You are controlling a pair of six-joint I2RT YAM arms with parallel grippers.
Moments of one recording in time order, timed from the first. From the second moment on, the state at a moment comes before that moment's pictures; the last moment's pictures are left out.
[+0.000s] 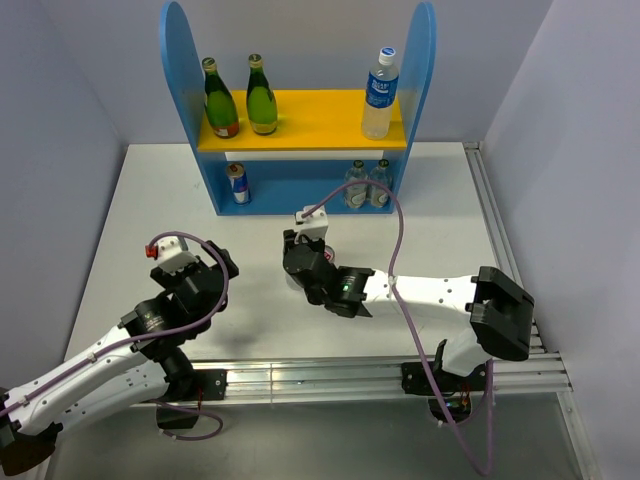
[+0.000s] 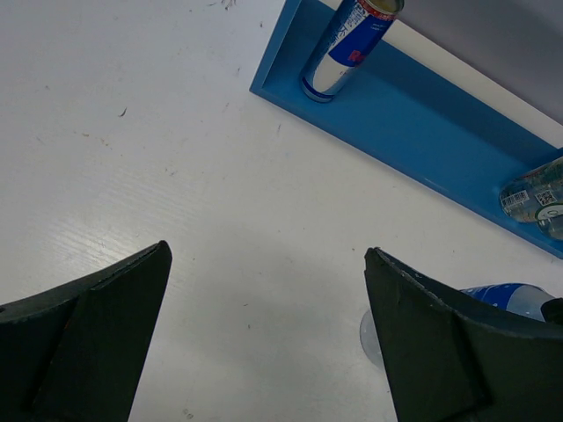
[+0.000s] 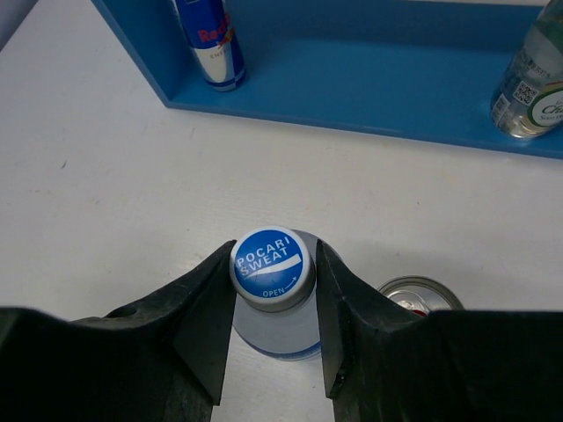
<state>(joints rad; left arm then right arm) -0.91 0.64 0.61 -0.57 -1.03 -0.94 1.17 1.51 1.00 0.10 0.85 0.48</state>
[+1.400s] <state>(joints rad) -0.91 0.58 0.59 -0.56 -1.03 -0.94 0.88 1.77 2.36 -0.33 0.77 0.00</state>
